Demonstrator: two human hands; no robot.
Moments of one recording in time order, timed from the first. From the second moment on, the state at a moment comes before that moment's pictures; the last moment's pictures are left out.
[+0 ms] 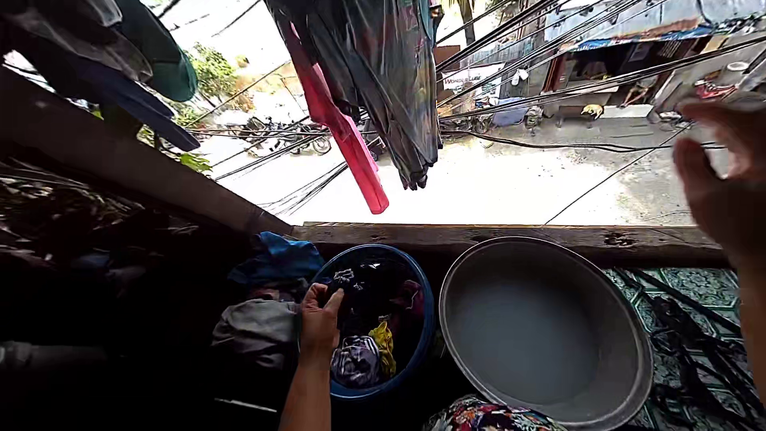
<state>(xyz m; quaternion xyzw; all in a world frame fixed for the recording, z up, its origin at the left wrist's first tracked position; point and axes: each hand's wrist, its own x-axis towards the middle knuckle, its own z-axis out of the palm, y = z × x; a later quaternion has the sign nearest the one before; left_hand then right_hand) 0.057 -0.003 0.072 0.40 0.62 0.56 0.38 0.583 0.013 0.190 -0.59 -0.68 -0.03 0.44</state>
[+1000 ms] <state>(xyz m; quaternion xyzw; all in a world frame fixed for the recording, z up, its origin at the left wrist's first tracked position) 0.007 -0.008 -0.063 0.41 0.88 0.05 0.23 0.478 -0.077 -0.118 -0.64 -0.58 0.41 -0.29</state>
